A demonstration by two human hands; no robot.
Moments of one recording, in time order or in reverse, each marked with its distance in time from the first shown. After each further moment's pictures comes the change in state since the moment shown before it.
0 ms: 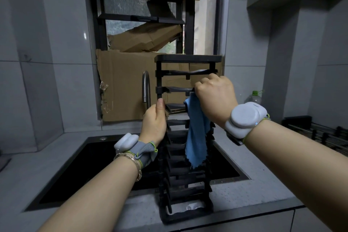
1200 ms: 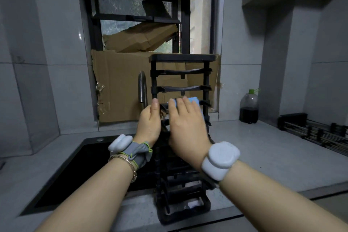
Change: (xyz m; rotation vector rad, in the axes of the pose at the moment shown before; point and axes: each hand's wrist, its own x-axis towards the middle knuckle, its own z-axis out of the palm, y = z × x) left_hand 0.003 -0.004 0.002 -0.085 0.000 -0.032; right_hand -0.042 -0.073 0.003 0.405 -0.109 0.185
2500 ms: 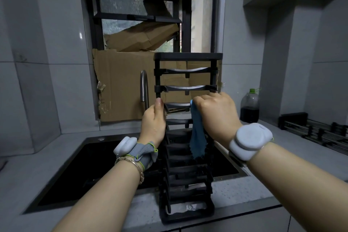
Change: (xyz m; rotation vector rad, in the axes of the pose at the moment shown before) left_hand -0.008 0.004 -0.003 0.002 -0.014 0.006; right_hand 0.014 0.051 -0.032 -0.217 0.007 -0.119
